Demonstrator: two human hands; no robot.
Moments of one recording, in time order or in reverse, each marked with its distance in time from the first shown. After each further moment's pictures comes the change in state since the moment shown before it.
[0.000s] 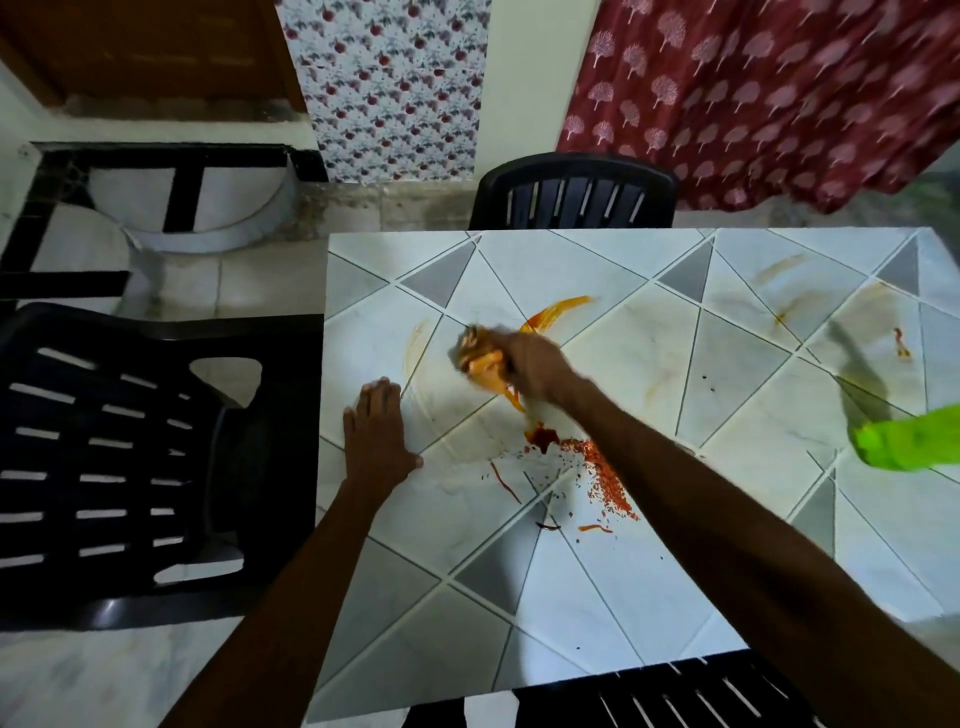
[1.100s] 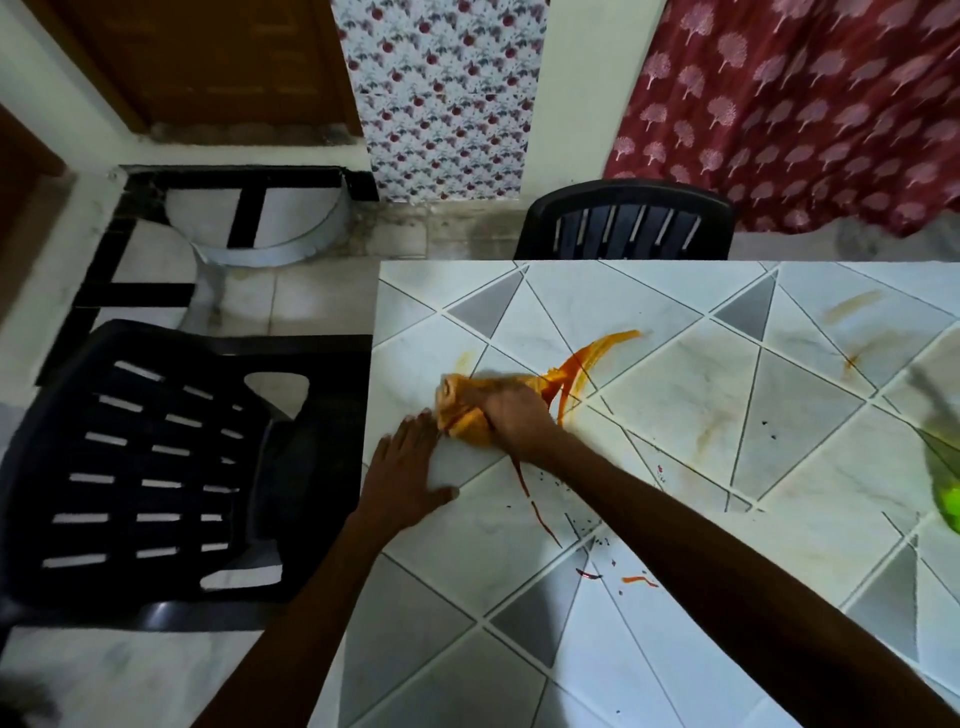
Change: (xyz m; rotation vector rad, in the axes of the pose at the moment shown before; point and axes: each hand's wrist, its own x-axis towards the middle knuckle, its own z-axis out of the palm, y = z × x) left_hand 0.000 -0.037 -0.001 -0.024 -0.108 0.168; right_hand 0.034 -0.034 0.060 -0.319 0.003 -0.377
